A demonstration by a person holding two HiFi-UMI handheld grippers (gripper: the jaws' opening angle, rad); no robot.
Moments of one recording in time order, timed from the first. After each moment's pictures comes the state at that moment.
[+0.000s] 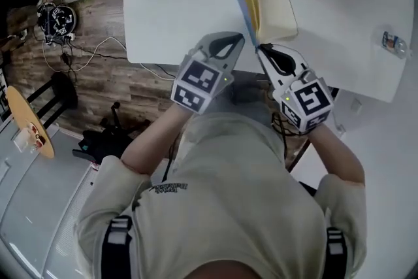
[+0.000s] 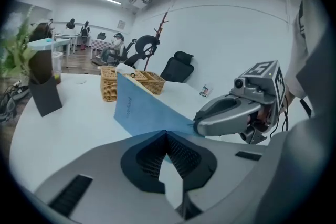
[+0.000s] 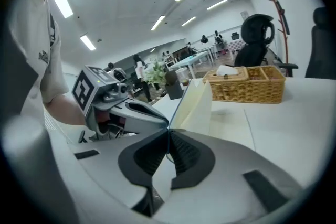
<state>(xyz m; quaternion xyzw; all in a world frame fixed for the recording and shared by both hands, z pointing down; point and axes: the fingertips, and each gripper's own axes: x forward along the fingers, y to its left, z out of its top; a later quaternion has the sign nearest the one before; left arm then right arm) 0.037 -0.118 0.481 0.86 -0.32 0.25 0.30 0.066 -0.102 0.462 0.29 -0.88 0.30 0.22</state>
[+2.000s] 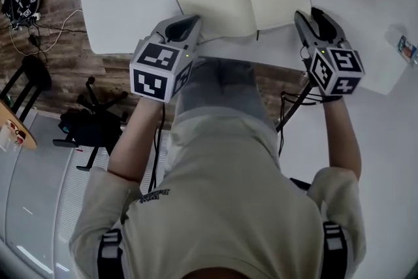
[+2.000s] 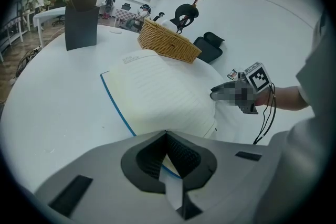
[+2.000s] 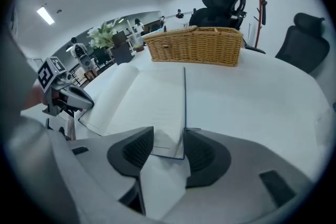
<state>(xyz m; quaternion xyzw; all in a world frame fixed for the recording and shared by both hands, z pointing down) -0.049 -0.095 0.594 0.76 -0.36 0.33 0.43 0.180 -0.154 0.598 0.39 -0.77 0.33 0.39</state>
